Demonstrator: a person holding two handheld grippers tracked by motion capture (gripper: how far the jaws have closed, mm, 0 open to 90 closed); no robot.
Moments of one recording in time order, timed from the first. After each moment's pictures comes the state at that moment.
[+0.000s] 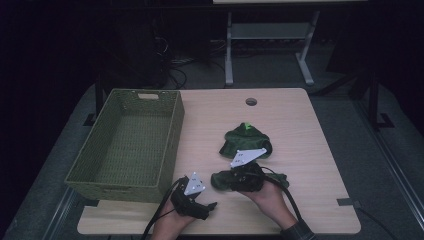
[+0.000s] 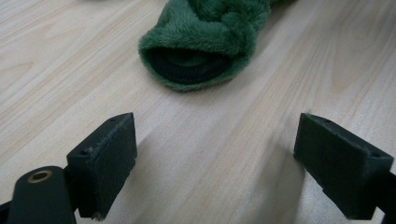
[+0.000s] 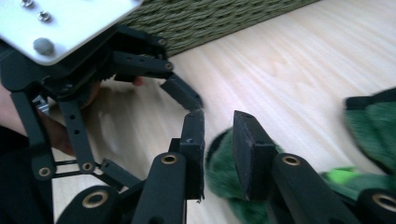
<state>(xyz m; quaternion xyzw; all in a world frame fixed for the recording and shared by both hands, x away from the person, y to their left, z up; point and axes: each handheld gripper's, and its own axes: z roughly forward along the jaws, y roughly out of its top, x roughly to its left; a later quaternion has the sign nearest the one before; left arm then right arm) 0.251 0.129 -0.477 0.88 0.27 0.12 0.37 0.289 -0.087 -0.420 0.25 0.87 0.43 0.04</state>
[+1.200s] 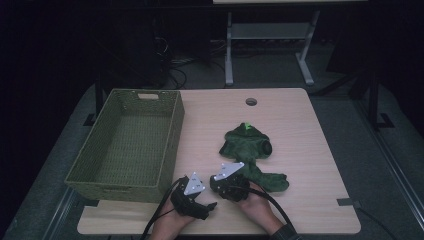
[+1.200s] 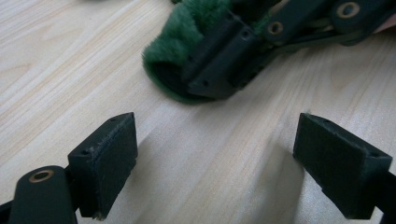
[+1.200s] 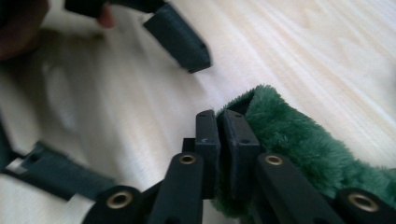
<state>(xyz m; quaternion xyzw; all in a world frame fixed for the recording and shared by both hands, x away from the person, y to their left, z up) 0.253 0.130 -0.477 0.88 0.27 0.12 0.37 0.283 -0.052 -0.467 0.24 0.90 0.36 0.08</state>
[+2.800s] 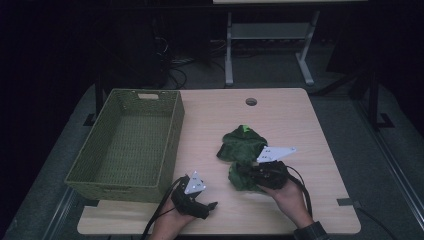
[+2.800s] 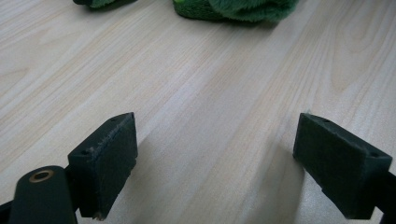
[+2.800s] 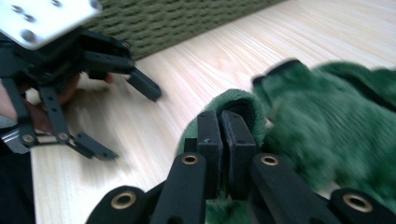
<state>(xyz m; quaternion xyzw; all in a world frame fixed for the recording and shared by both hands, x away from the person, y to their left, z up) 0.255 0.128 -0.477 0.88 0.26 0.11 0.37 0.289 -0.149 -0.414 0.29 0.84 0.46 0.08</state>
